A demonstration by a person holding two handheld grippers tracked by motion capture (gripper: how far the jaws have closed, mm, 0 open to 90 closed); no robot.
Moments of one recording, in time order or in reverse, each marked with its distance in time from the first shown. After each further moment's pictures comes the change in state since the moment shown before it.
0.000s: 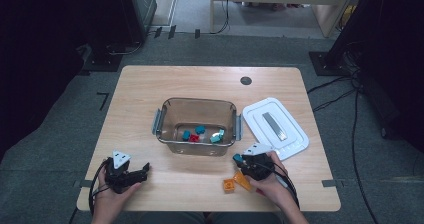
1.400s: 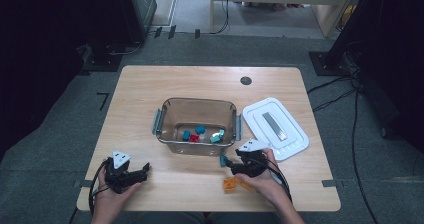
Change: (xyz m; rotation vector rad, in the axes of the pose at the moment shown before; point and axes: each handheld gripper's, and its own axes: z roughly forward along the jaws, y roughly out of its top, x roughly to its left) left arm 0.000 0.000 0.000 0.000 0.000 0.000; right arm 0.014 0.017 0.010 -0.089 0.107 0.048
